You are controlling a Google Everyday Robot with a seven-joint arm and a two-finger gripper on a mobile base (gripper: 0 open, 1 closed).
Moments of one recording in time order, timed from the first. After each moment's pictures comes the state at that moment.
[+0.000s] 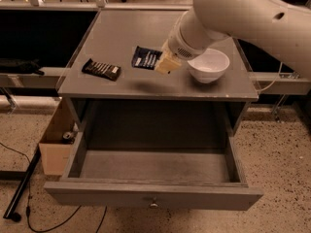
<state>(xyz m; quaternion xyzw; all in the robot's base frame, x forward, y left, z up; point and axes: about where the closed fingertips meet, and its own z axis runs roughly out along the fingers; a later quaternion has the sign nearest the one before) 0.636 -0.027 0.920 -0.58 0.72 -0.04 0.38</state>
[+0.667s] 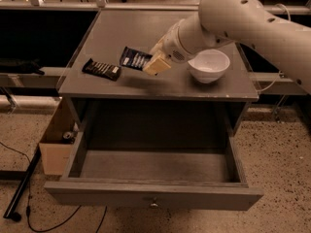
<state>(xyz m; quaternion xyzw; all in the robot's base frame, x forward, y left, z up) 0.664 0.001 0.895 -0.57 0.70 0.07 0.41</state>
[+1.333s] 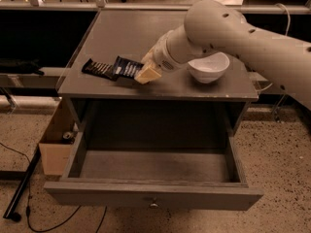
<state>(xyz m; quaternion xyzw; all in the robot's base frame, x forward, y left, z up) 0.660 0.031 0.869 -0.59 0.70 0.08 0.41</state>
